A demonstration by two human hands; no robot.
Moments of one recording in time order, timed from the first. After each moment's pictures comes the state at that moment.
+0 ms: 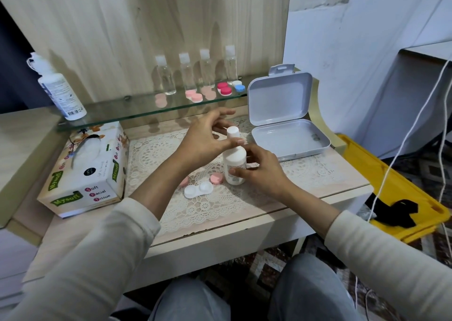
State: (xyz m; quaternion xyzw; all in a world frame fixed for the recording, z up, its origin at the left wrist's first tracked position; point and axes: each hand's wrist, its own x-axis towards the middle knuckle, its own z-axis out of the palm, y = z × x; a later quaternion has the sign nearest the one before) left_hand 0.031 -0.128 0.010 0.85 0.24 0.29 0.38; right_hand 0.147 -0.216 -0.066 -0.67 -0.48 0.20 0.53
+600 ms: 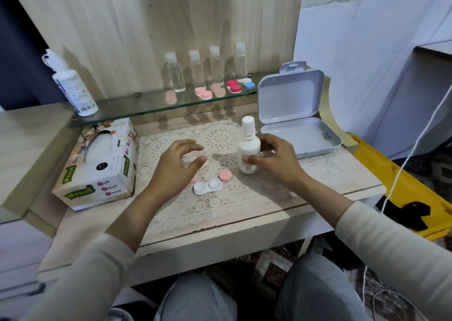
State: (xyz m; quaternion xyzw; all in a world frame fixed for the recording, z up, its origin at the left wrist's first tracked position) left_hand -0.036 -0.105 -0.043 0.85 0.36 0.28 0.27; right_hand 0.157 -0.213 -0.056 -0.69 -0.46 0.18 0.53
